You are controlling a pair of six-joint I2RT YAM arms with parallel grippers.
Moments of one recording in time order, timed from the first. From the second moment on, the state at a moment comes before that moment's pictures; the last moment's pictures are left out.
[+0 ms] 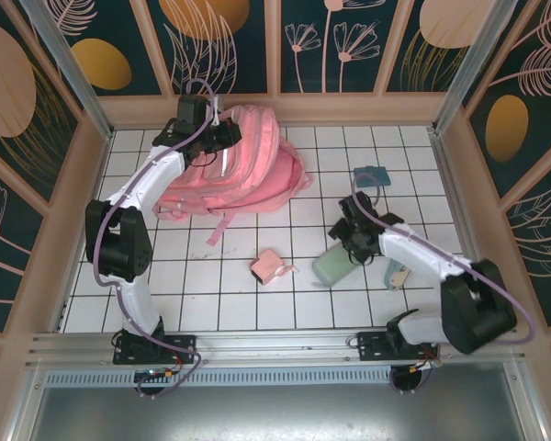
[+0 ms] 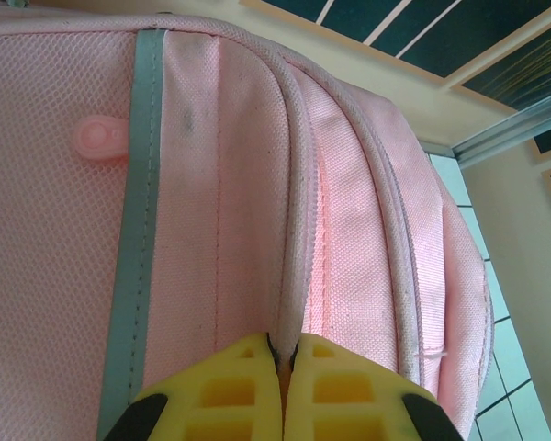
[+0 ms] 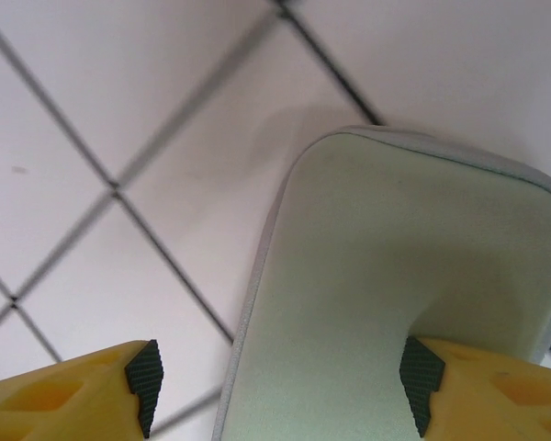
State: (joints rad) left arm -0.27 1.89 1.66 -0.35 0.36 -0.54; right arm 0.47 1.37 0.79 -0.56 0.06 1.10
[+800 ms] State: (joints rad) left arm -0.27 1.88 1.65 -0.35 0.36 -0.54; right arm 0.41 1.56 1.02 -0.51 0.04 0.89
